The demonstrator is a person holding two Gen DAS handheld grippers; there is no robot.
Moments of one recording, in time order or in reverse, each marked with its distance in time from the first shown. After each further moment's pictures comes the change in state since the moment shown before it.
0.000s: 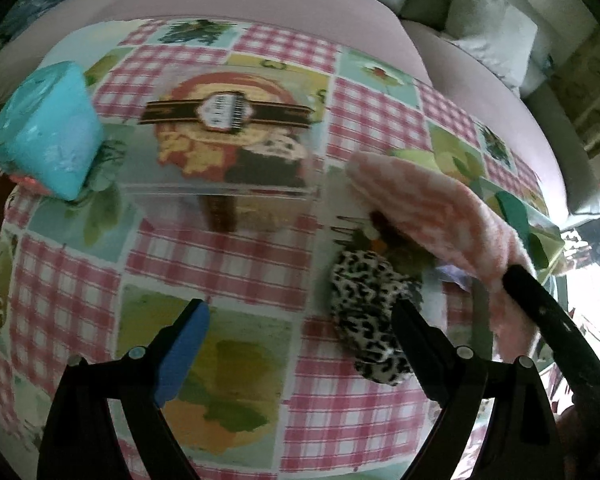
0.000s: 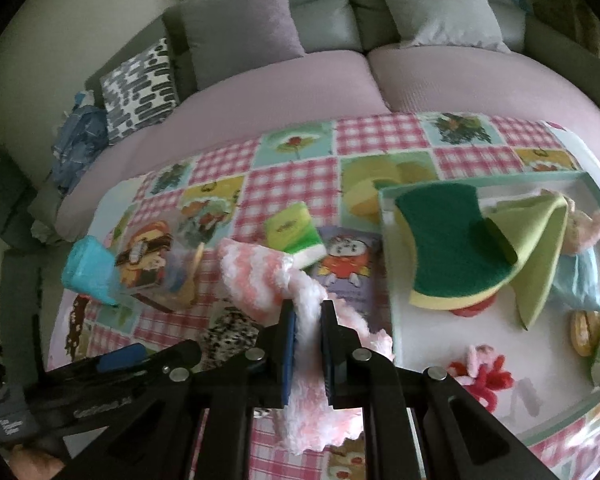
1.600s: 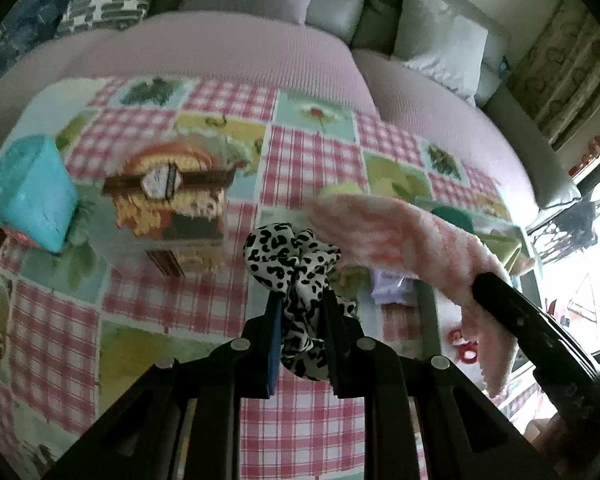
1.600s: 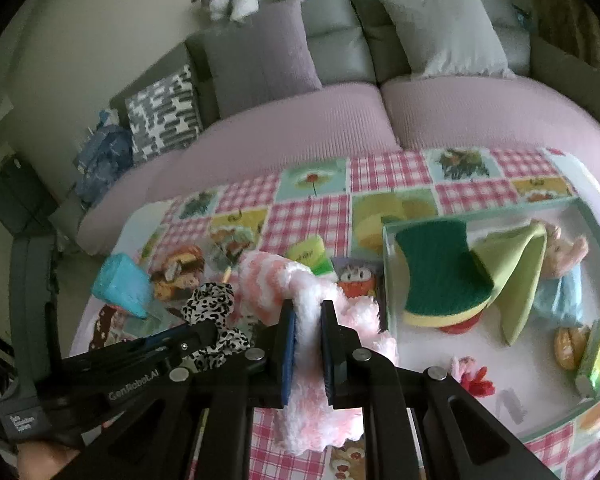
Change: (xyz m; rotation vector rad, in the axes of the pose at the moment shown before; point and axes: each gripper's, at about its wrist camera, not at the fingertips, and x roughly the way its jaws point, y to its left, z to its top) left arm -0.026 -0.035 0.005 0.110 -0.127 -0.089; right arm -0.048 0.002 0.003 -0.029 -0.128 0.073
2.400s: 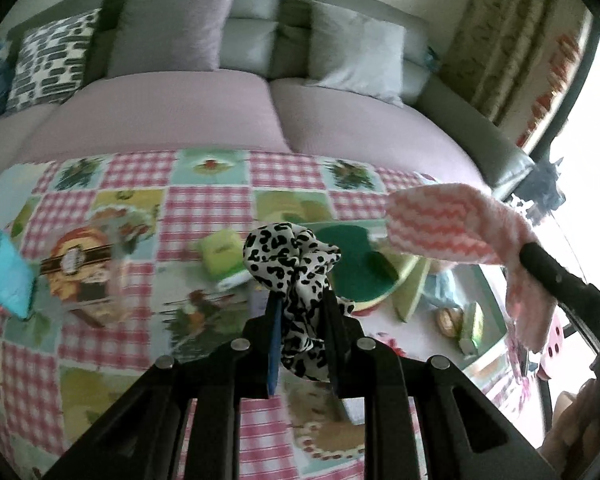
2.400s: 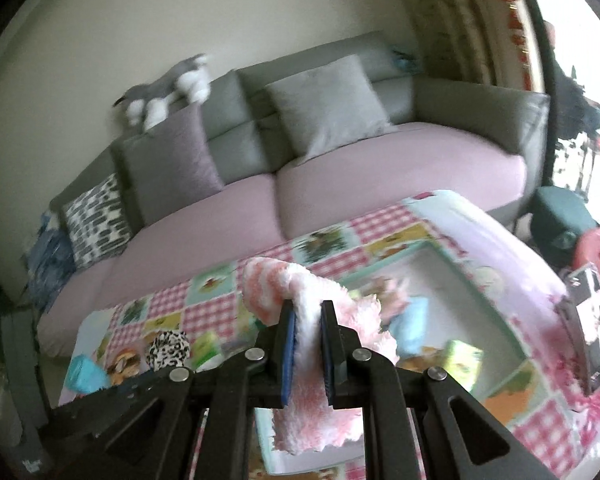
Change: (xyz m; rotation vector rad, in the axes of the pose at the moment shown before) left arm -0.032 -0.100 0.000 0.196 -0.131 -0.089; right arm -0.118 -0.098 0.006 0.230 -0.299 -0.251
